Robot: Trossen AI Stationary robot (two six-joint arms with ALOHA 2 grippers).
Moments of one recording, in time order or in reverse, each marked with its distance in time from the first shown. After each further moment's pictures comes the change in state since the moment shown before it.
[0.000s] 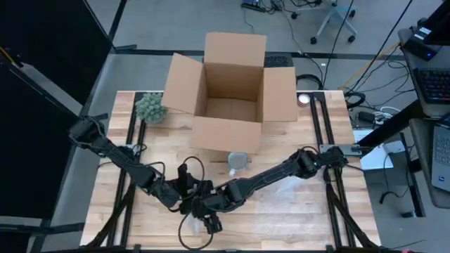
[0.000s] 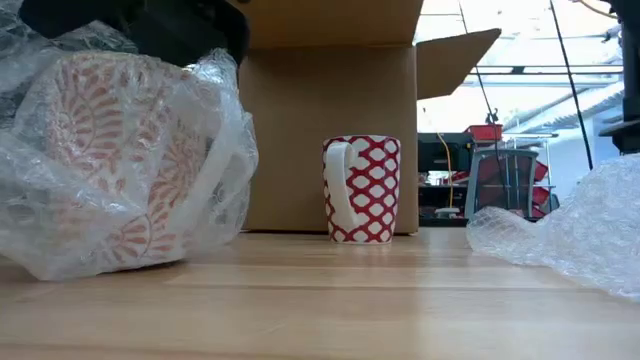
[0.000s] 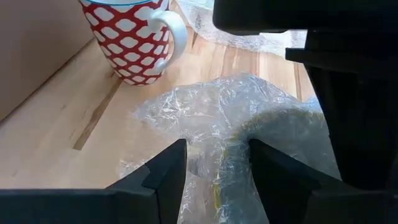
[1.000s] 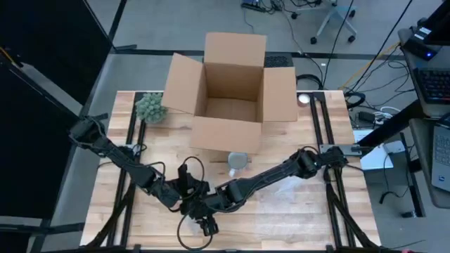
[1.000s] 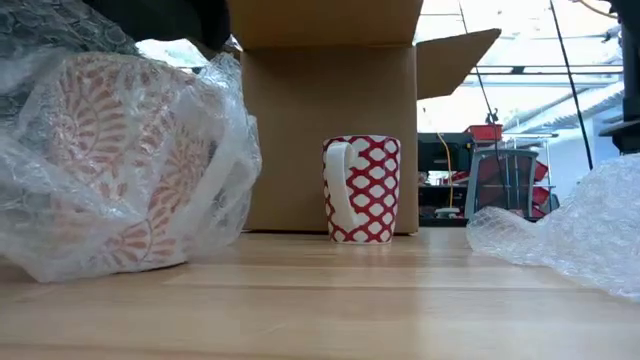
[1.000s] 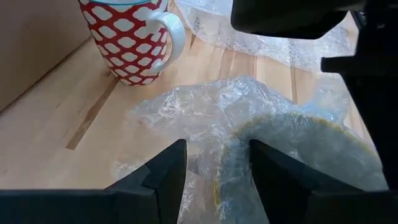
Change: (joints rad) left arm 0.006 0.001 -0.001 0.031 0.000 -0.019; right arm -0.001 -0.003 0.002 0.084 0.002 -0.002
